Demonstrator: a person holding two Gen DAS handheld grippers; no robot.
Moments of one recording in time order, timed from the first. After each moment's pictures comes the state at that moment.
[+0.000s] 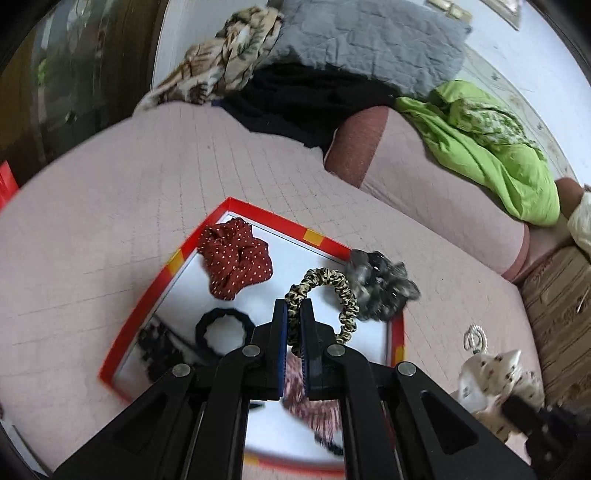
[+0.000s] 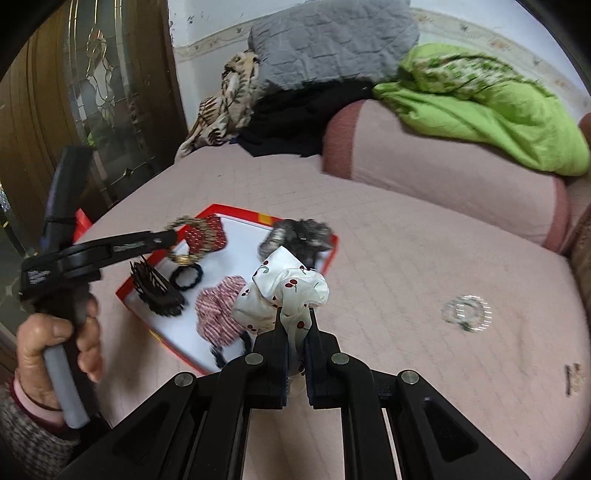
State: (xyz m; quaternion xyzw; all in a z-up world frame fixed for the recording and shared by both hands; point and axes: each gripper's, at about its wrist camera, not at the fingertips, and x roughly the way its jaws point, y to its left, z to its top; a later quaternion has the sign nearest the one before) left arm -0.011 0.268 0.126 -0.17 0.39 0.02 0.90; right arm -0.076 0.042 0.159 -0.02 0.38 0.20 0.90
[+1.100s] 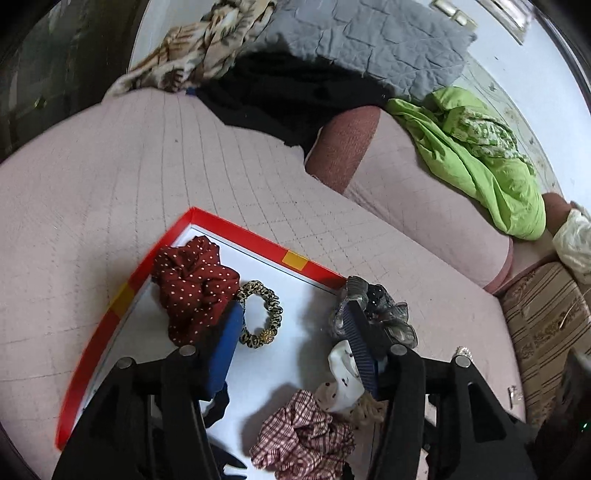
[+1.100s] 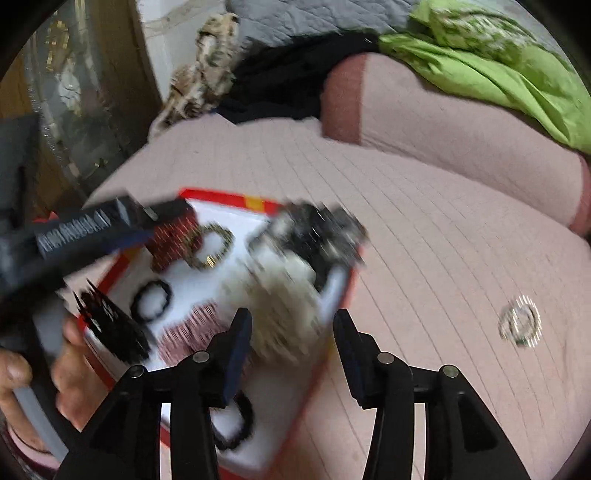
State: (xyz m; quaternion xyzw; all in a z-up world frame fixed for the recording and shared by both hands) left arm 0.037 0.271 0.115 -0.20 0.38 -0.03 0.90; right arm 0.002 0.078 0.104 -0.01 0.45 0.17 0.88
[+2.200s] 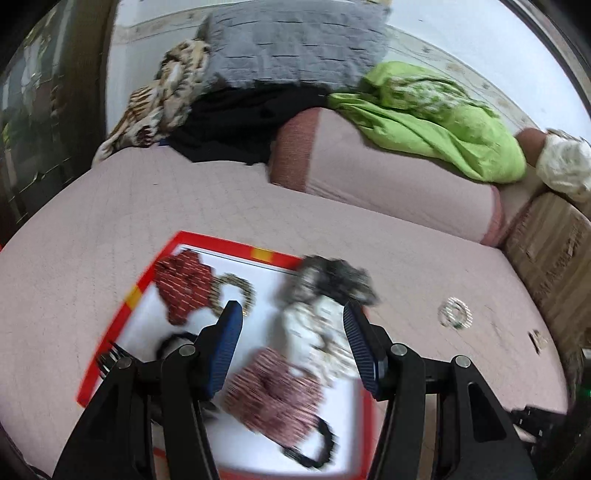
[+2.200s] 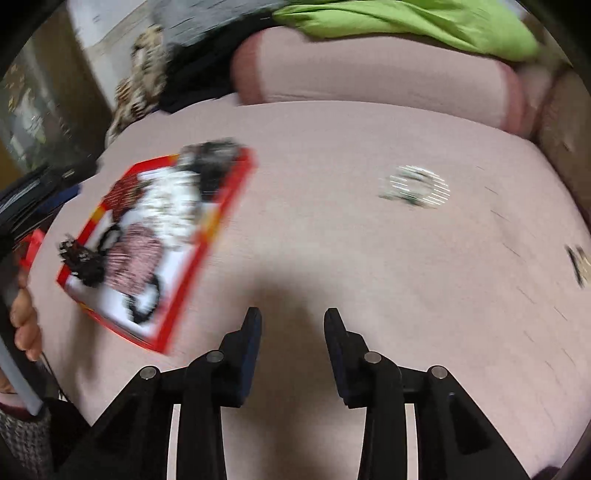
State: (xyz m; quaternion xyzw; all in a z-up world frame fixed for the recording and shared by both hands) left arm -0.037 0.177 0.146 -0.08 0.35 -0.05 0.93; right arm -0.089 -0.068 0.092 0.06 0.49 0.09 0.87
